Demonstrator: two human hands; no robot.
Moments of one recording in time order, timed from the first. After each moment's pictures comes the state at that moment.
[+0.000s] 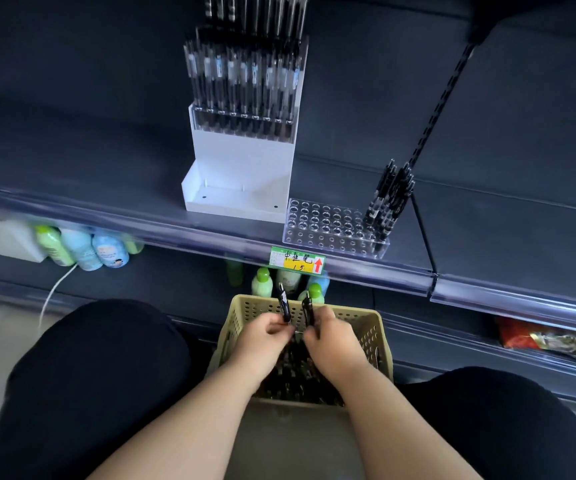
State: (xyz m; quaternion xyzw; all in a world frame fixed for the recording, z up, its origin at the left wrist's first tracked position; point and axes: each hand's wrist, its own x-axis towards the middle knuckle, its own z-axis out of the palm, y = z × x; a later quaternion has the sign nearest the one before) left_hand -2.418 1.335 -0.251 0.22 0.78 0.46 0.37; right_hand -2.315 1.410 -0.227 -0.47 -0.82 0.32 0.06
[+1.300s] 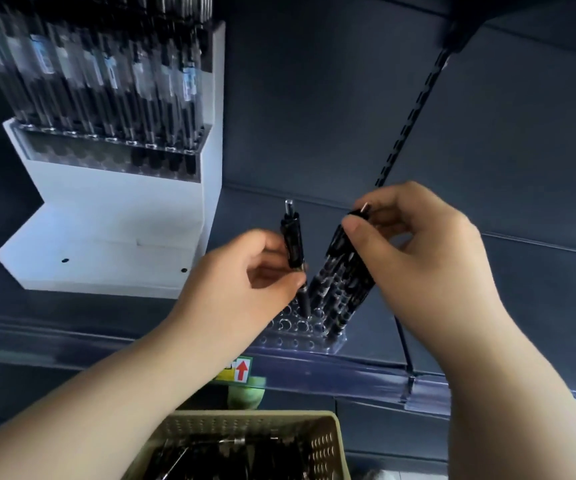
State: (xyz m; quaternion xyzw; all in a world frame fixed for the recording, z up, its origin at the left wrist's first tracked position) left_hand -2.455 1.484 -0.109 0.46 0.62 0.58 0.26; right_hand -2.313 1.564 -0.043 -0.37 -0.82 0.24 0.38
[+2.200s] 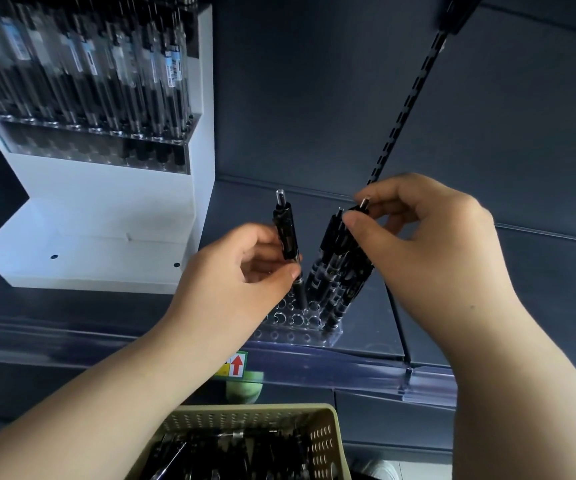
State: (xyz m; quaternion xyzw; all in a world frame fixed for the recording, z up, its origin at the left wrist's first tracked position) left_hand -2.451 1.488 -0.118 0.45 0.61 0.59 0.27; right_hand -2.306 1.566 -0.039 -0.39 -0.82 0.21 0.37
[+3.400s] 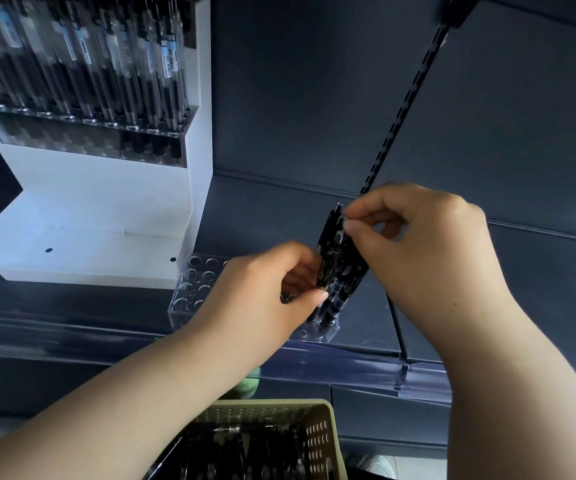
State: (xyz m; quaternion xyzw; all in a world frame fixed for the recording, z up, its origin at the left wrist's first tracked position) left_hand -2.428 1.493 -0.112 0.56 0.64 0.50 0.17; right_hand -2.305 1.571 -0.047 -0.40 -0.84 0.14 0.34
